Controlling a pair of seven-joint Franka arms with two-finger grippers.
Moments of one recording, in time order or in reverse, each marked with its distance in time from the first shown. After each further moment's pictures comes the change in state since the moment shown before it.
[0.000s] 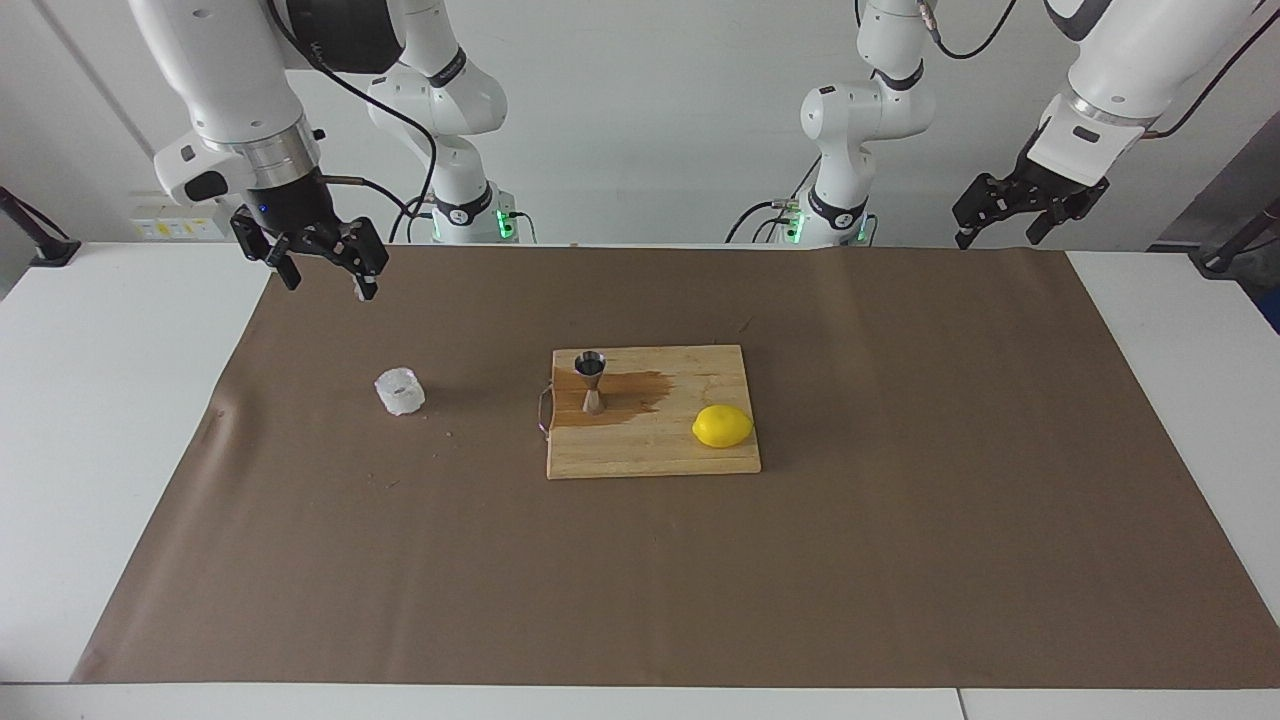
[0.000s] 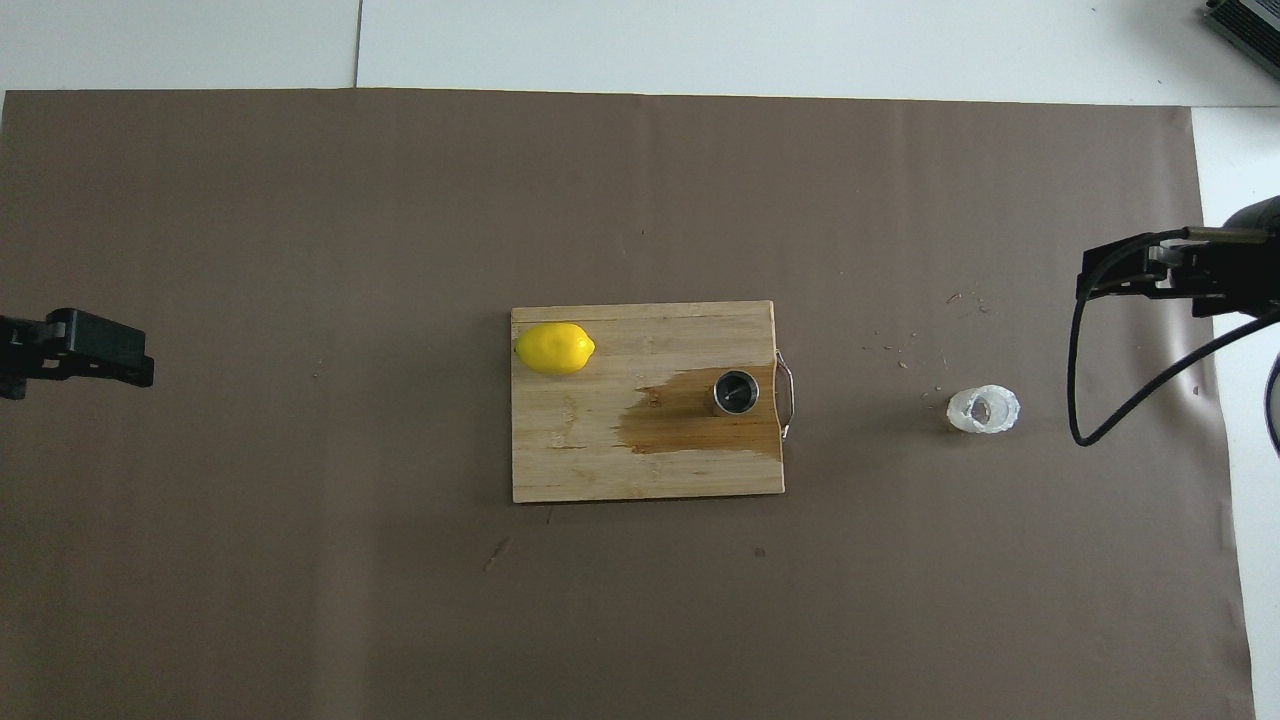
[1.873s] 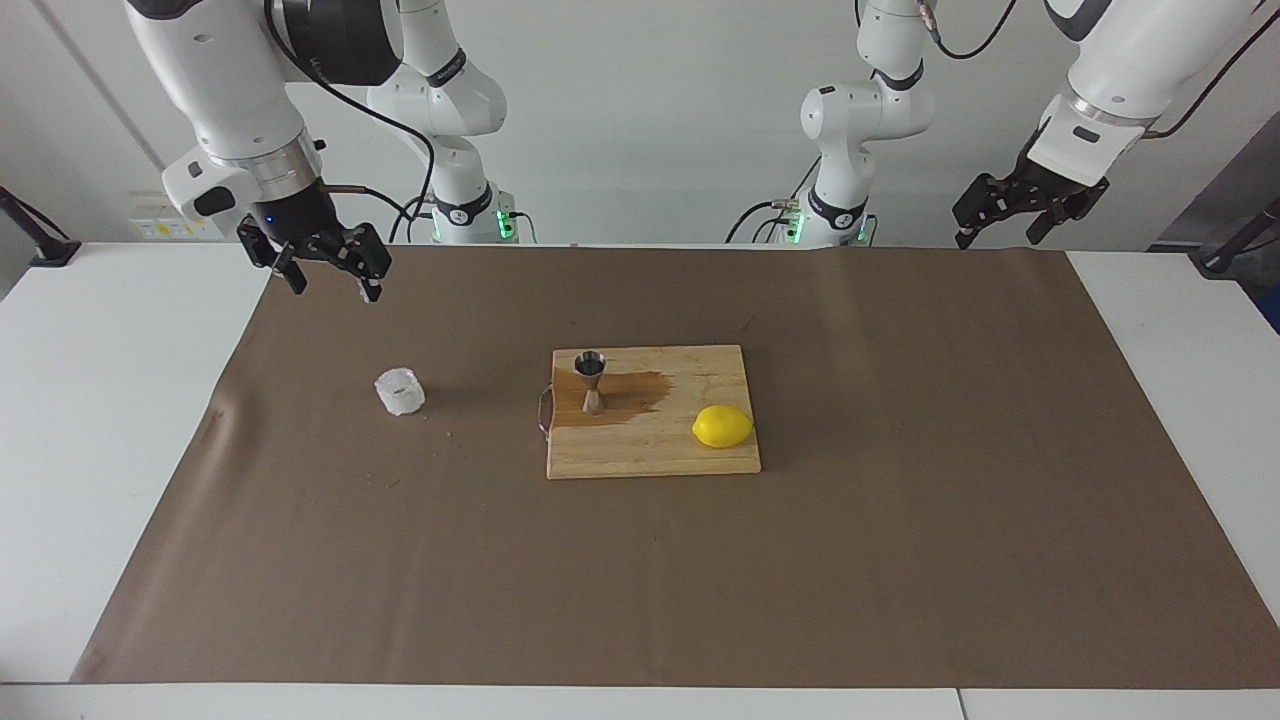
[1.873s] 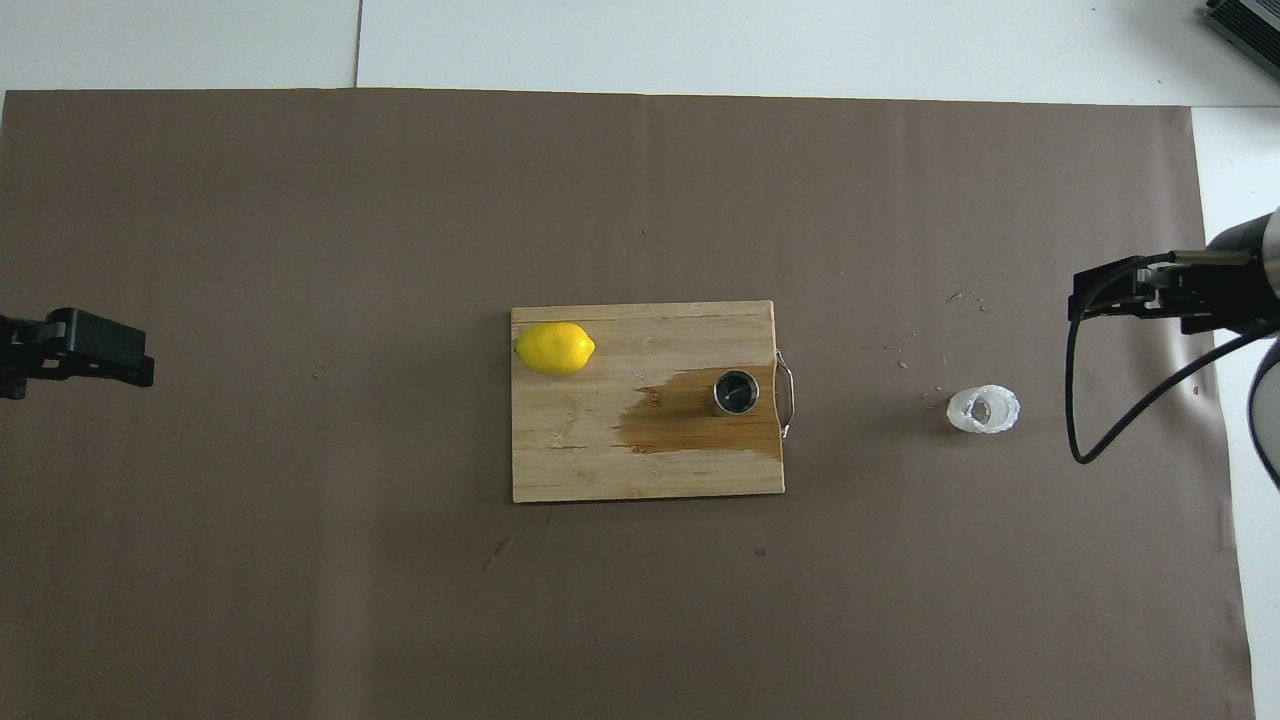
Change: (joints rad) left arm 0.000 0.000 0.000 0.000 0.000 0.000 0.000; right arm -0.053 -0.018 0.050 -0.059 0.003 0.004 -0.039
